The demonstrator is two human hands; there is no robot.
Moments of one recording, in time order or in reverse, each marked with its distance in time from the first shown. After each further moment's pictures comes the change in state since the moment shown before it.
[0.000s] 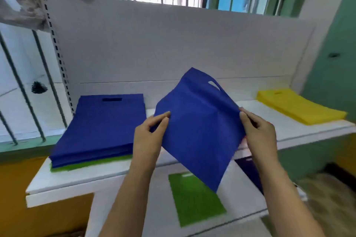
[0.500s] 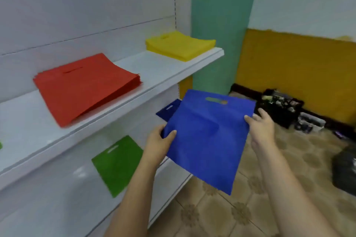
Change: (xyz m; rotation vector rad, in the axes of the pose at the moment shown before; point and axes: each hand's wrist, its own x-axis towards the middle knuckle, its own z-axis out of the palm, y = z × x) left_hand -0.151 -0.108 0.276 0.234 -0.727 -0.246; right_hand -0.080 0.164 -0.333 0.078 0.687 0.635
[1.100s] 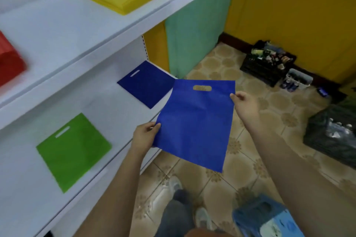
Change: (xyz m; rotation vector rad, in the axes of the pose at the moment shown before) left_hand 0.142 -0.110 0.171 0.065 -0.040 -0.423; right_hand 0.230 0.078 -0.039 -0.652 -0.180 -0.051
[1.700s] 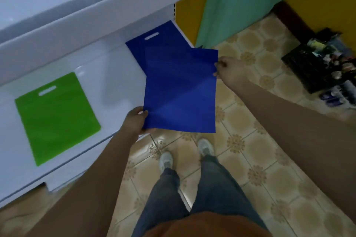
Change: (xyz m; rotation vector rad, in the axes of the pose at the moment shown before) left_hand 0.152 -0.050 0.004 -0.415 0.146 -0.545; right_hand 0.204 -0.051 0.202 -0.311 -0.505 -0.199
